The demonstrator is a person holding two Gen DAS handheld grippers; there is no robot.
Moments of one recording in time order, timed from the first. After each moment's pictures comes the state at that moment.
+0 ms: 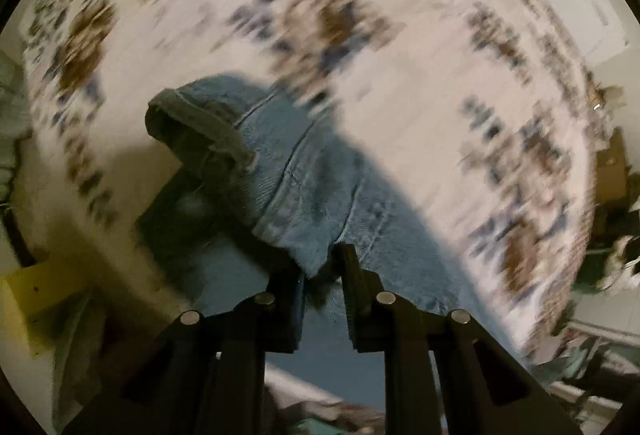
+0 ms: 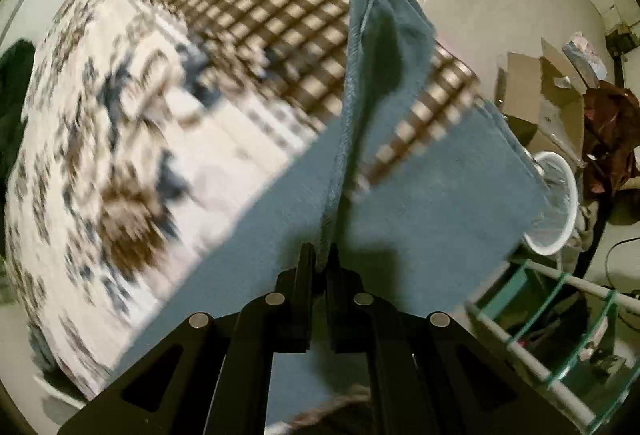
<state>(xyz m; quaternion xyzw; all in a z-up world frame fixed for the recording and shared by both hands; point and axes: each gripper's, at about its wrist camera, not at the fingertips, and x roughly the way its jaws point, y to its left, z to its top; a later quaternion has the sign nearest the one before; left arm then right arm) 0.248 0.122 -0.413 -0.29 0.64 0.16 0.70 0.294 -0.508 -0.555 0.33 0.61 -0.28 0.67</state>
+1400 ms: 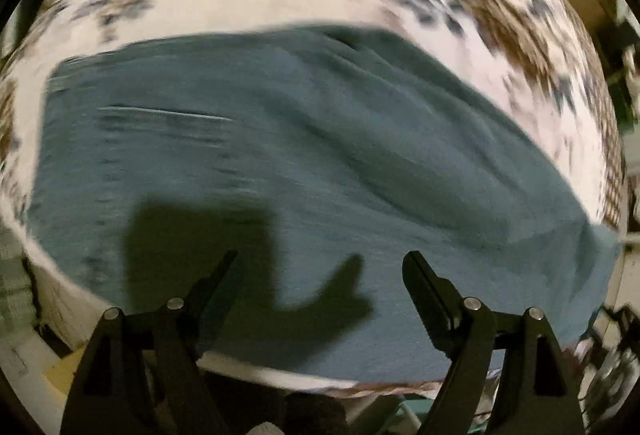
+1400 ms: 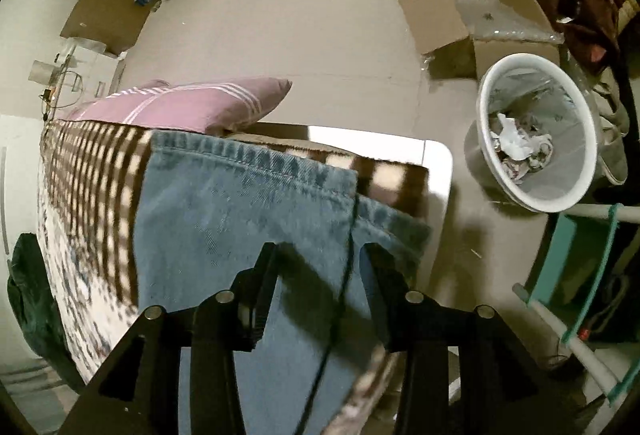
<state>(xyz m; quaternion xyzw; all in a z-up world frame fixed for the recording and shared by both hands) 0.242 -0.087 -0.515 -0.07 0.67 0.01 0.74 0.088 -0.724 -0.671 0.54 0.44 -0.38 0.61</state>
